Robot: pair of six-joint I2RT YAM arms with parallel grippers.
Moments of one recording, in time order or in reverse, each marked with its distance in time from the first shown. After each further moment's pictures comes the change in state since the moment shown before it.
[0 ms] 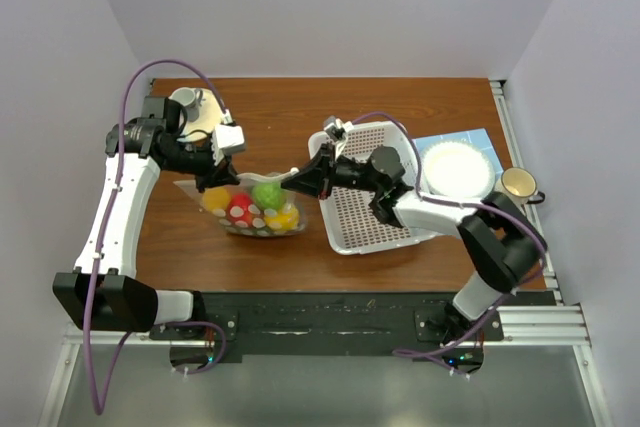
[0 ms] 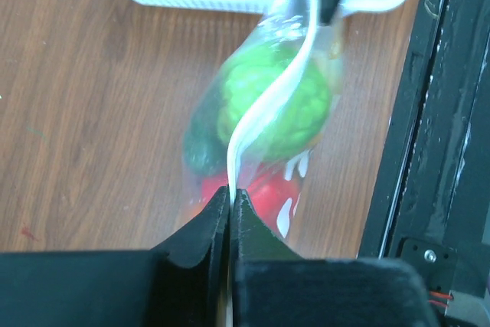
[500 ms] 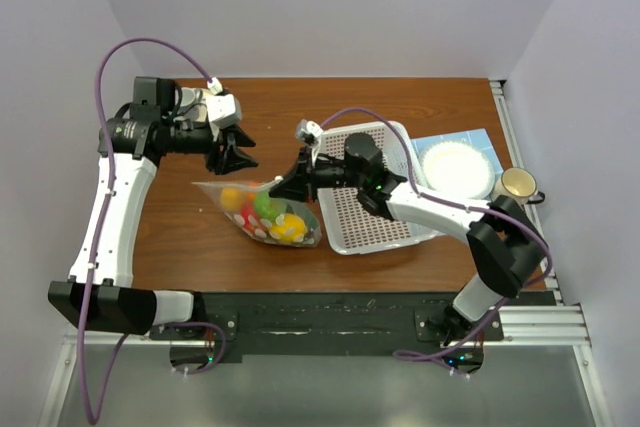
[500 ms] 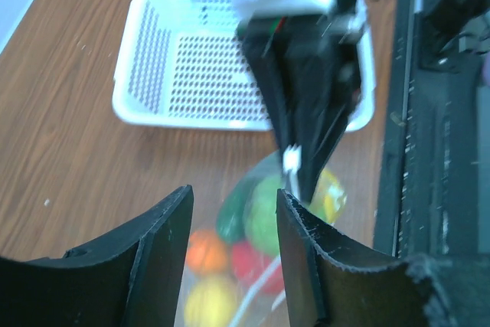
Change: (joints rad) left arm -0.040 -0.005 0.125 0.198 0.214 -0.254; right arm 0.080 -0.057 0.171 -0.508 -0.001 -0.347
